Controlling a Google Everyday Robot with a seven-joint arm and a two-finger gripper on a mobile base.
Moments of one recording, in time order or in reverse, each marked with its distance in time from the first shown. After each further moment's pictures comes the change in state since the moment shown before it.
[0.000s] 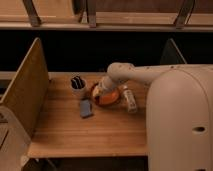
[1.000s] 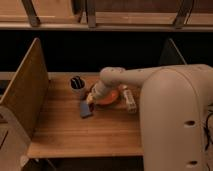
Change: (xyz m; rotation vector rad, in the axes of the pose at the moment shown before) arm 0.023 0.038 0.038 -0.048 0.107 -0.083
